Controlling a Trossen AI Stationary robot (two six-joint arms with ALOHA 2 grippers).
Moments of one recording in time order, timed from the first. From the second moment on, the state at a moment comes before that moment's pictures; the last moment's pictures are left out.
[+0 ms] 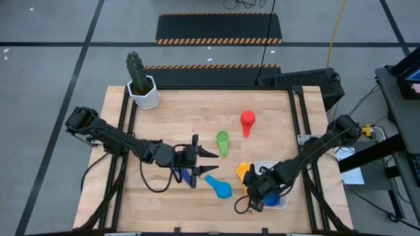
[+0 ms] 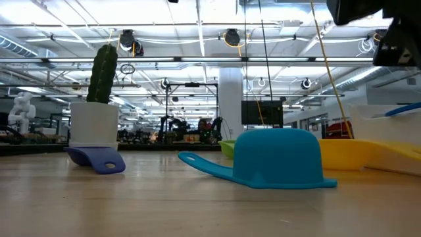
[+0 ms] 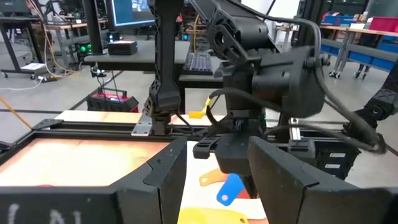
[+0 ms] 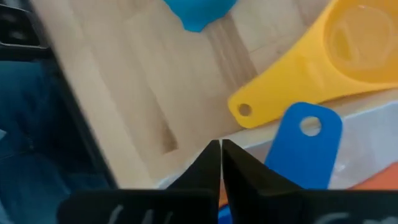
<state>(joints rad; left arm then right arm) -0.36 1.50 0.97 0.48 -0.31 -0.05 0.59 1.59 1.08 -0.70 -0.06 1.08</state>
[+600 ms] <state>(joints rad) -0.36 1.50 0.97 0.48 -0.31 -0.05 0.56 1.60 1.08 -0.91 -0.05 1.09</state>
